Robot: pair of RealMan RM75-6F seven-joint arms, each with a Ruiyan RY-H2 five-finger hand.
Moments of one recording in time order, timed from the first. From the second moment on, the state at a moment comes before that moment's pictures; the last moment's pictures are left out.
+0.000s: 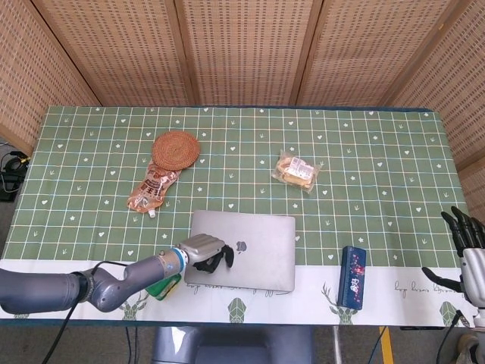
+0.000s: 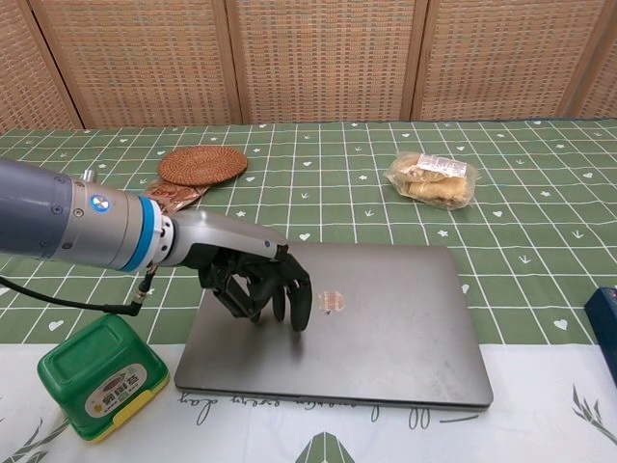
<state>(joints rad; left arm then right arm) -1.11 -1.41 -0.06 -1.66 0.92 0.41 -0.03 0.06 -1.06 0.08 -1.54 -1.51 1.52 0.25</state>
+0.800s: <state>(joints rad) -0.86 -1.26 -0.04 -1.85 1.08 0.87 0.00 0.05 -1.06 0.06 -1.56 -1.57 1.55 0.26</state>
